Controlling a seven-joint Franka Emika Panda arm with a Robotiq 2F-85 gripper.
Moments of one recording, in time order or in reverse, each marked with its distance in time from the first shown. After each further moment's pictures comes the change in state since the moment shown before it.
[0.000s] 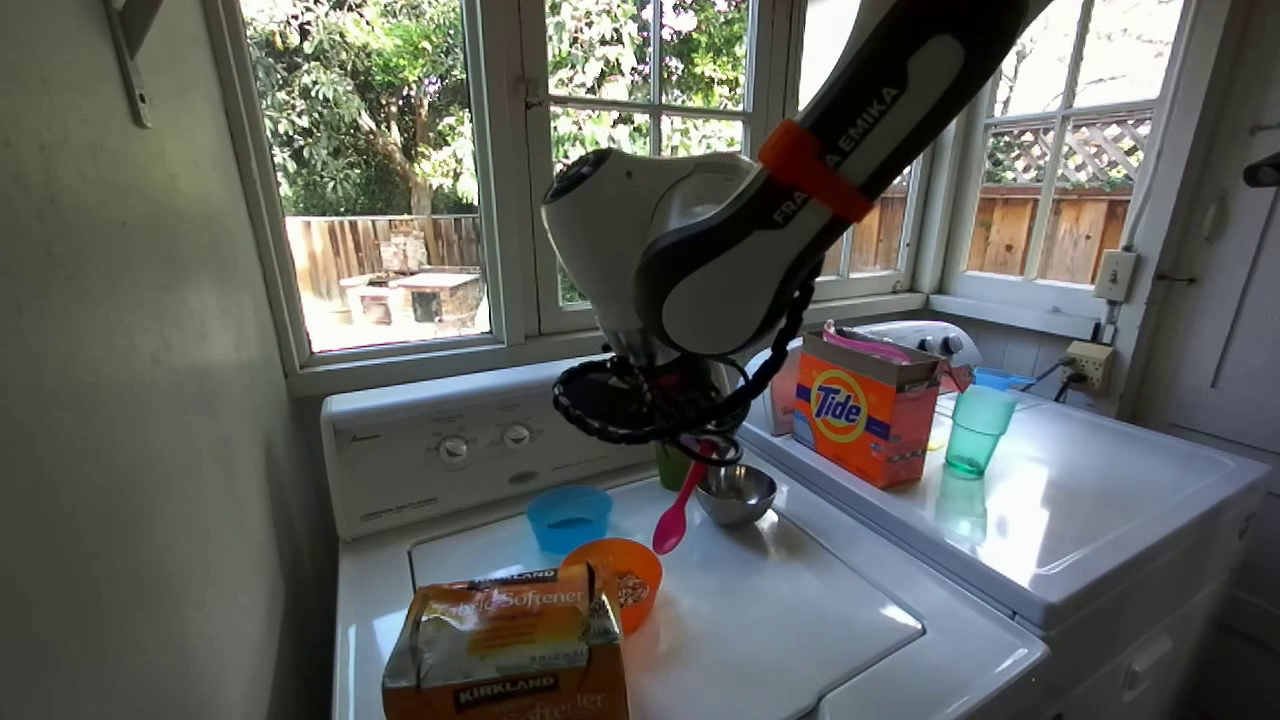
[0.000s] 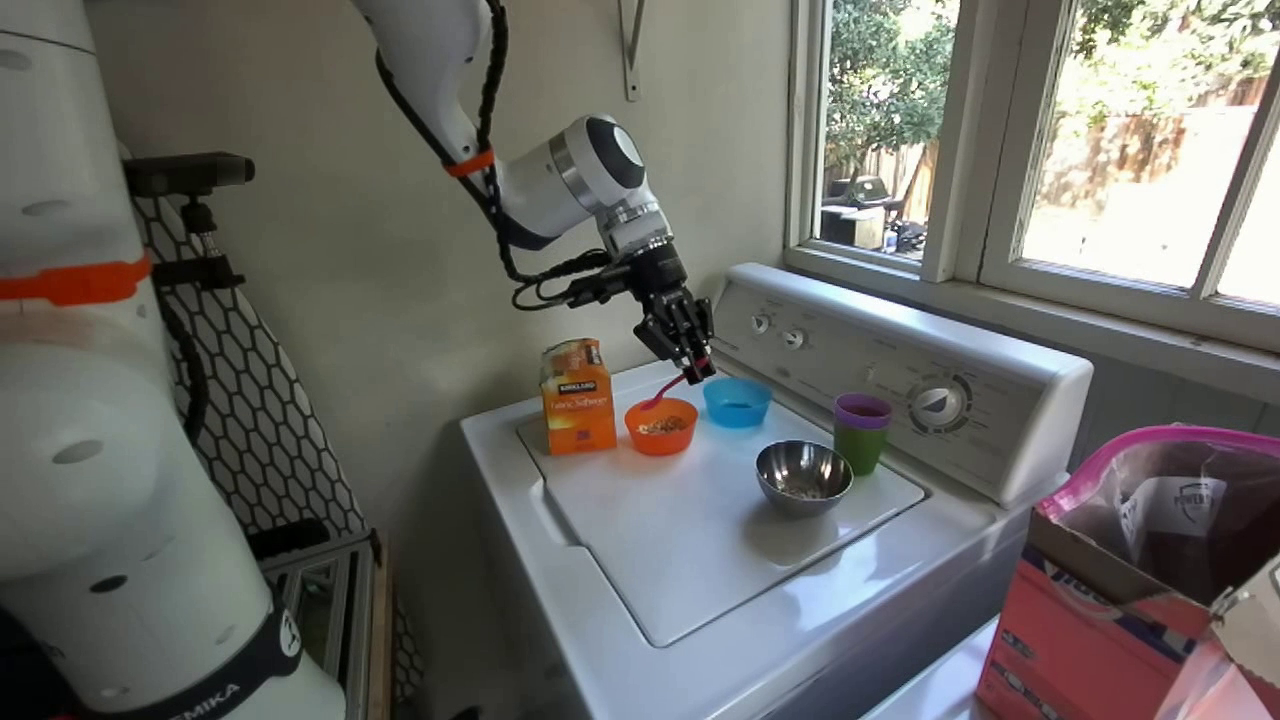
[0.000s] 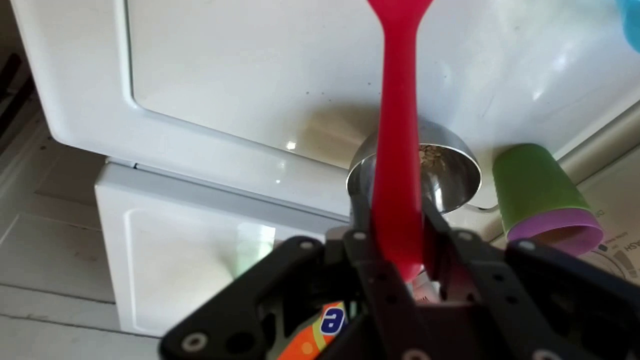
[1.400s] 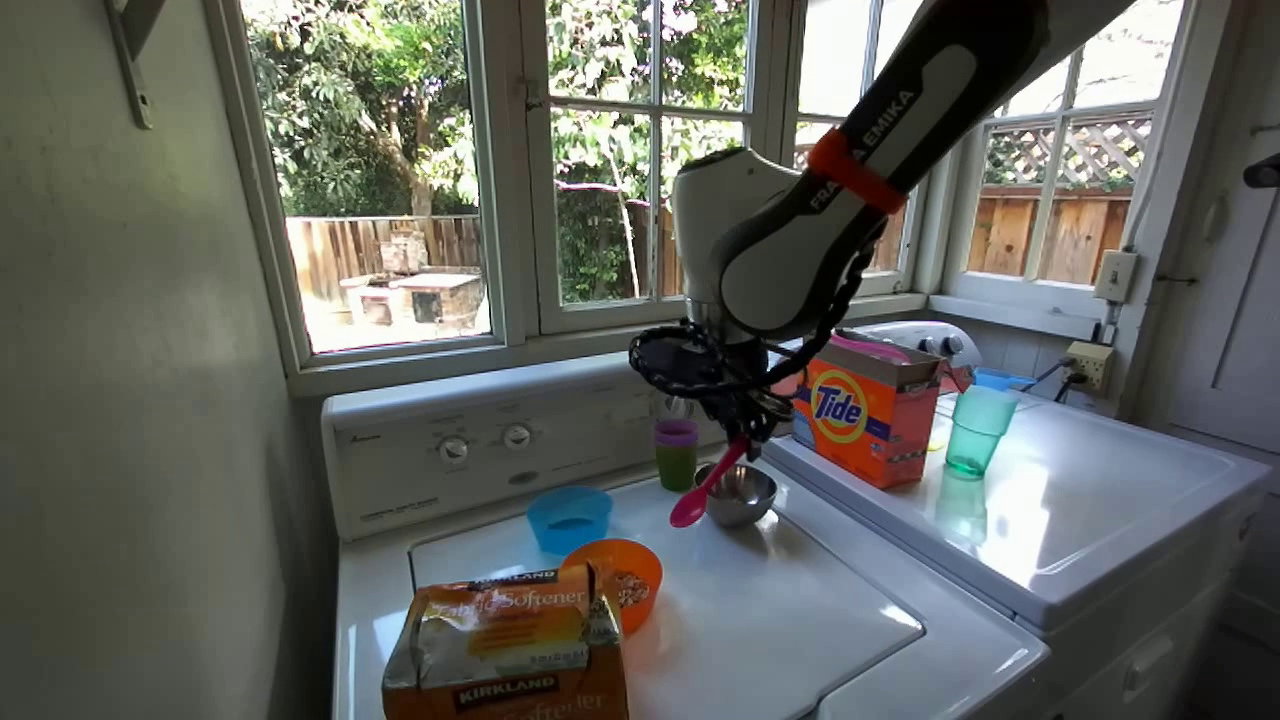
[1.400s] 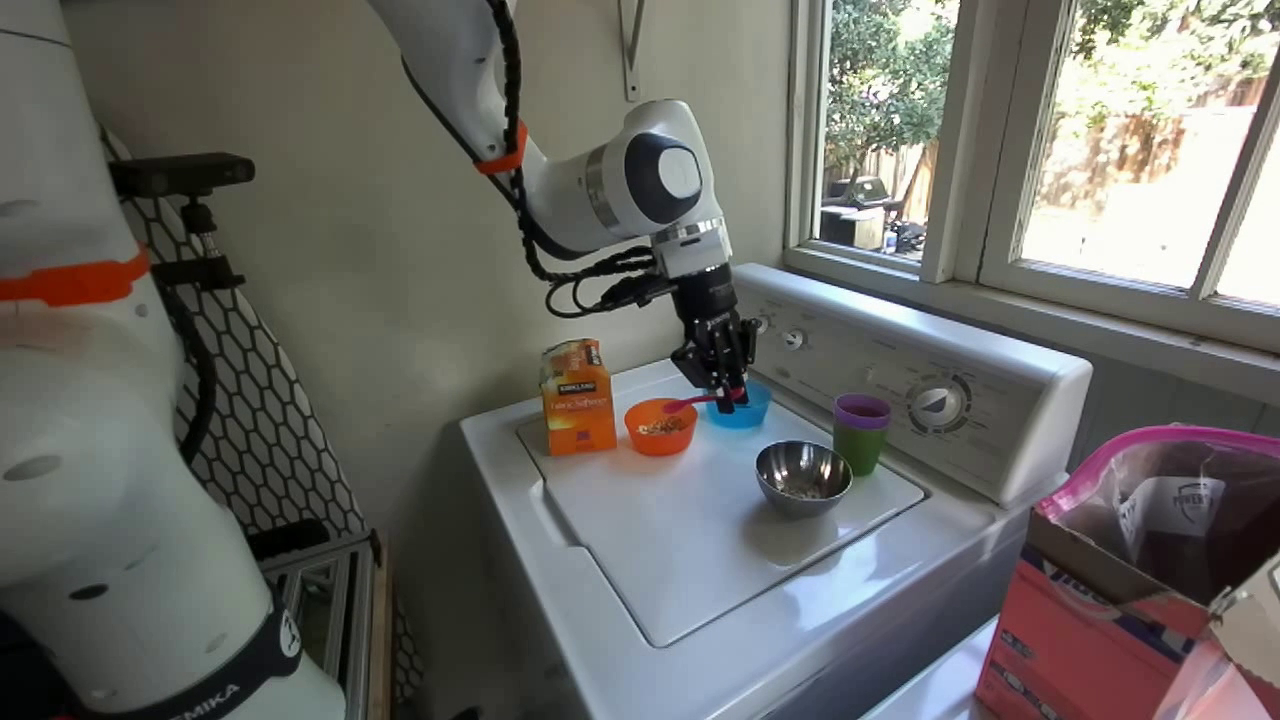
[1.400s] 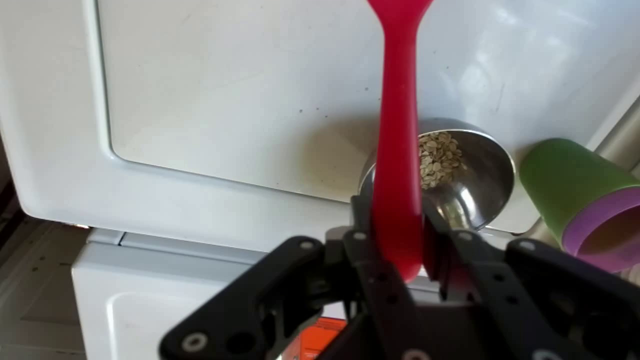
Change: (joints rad) arm -0.118 -0.044 -0.113 -0.102 0.253 0.286 -0.228
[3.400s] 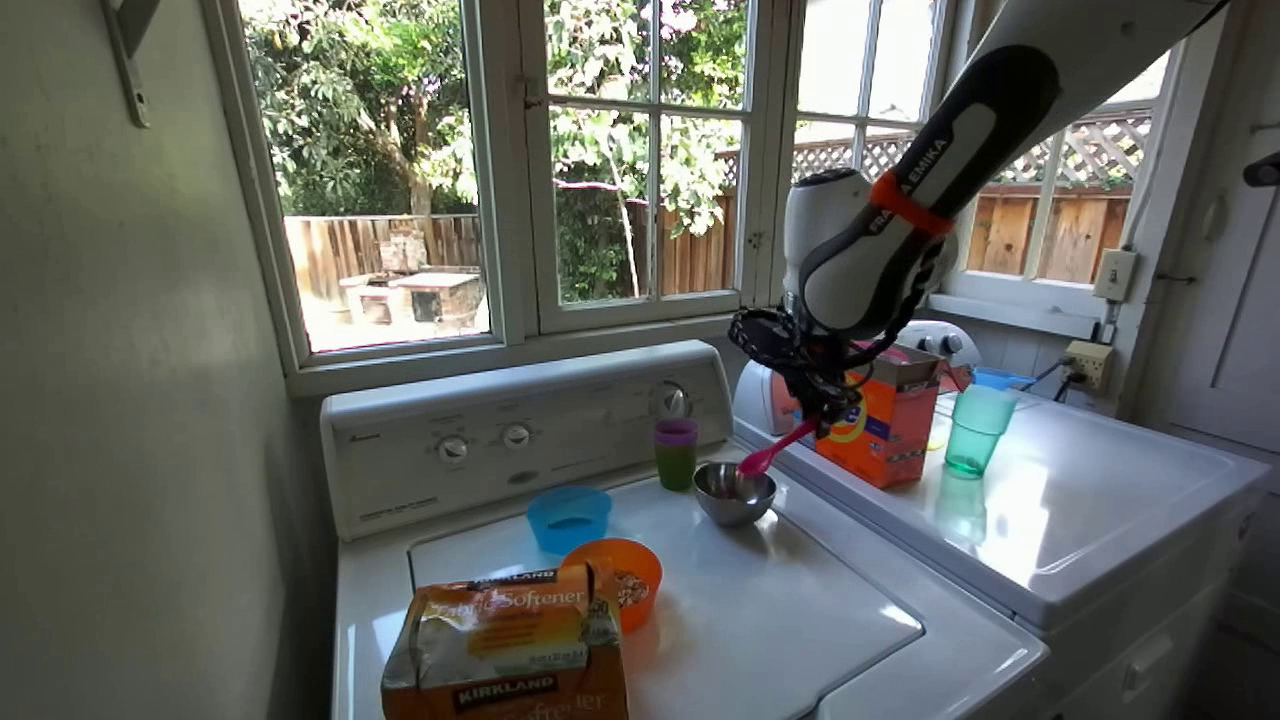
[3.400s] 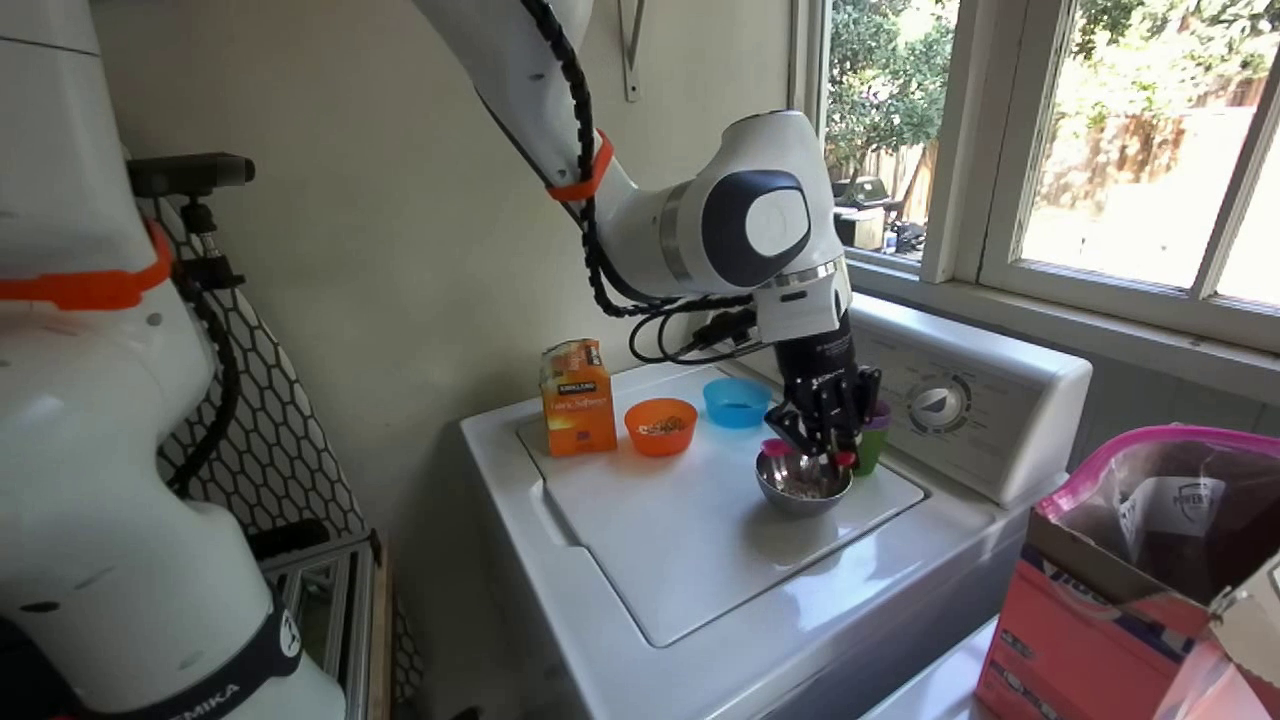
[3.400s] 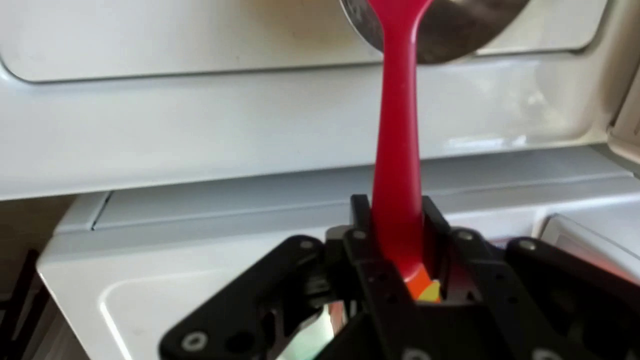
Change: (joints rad) arm -0.290 0.068 -0.023 0.007 0.047 0.189 -0.032
